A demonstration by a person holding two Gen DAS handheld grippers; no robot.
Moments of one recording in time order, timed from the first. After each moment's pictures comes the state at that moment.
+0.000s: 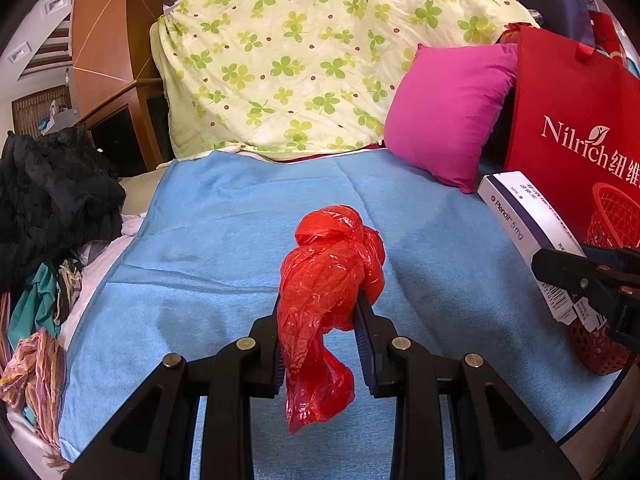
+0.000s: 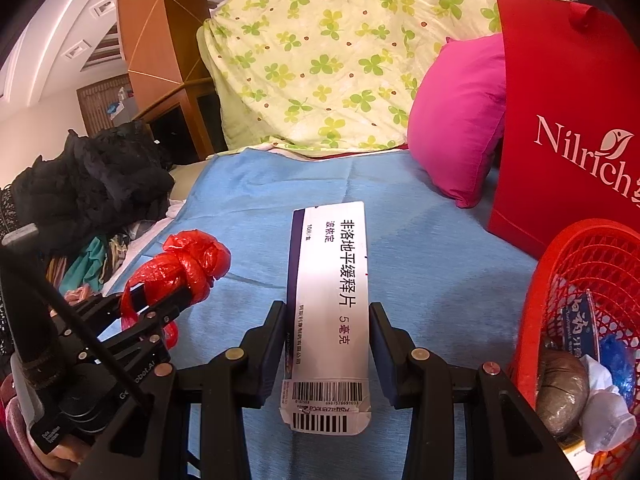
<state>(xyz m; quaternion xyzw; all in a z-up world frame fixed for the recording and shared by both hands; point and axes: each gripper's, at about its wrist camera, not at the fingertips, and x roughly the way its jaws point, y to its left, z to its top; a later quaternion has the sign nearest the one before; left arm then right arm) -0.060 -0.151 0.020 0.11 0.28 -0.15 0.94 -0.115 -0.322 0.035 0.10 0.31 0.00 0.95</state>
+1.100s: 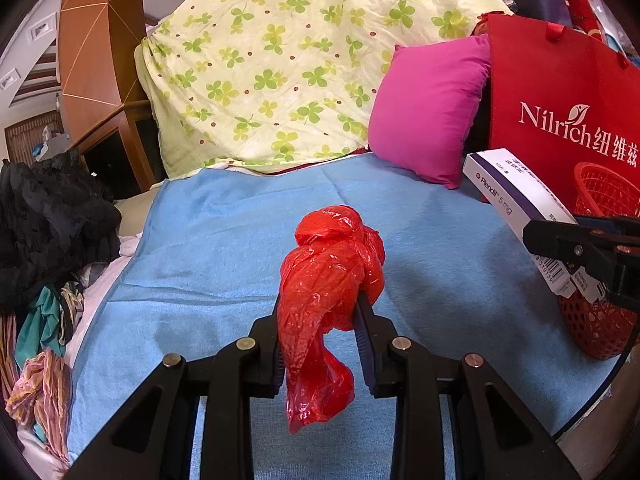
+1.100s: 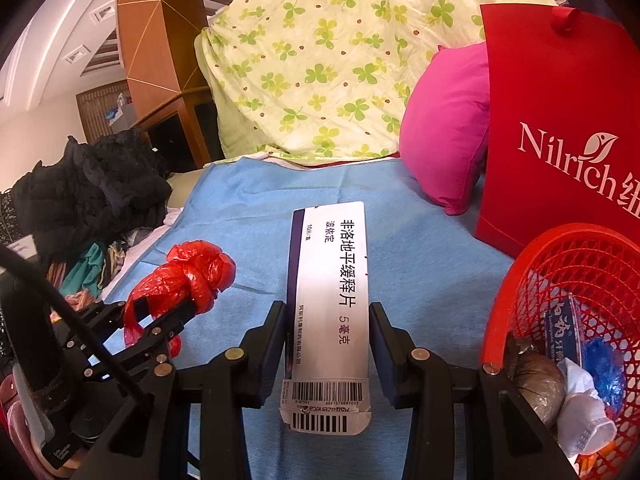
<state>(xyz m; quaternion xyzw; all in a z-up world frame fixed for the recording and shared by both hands) -0.076 -0.157 0.018 0.15 0.26 -0.17 0.94 -0.127 -0.336 0.043 0.10 0.30 0.00 0.95</state>
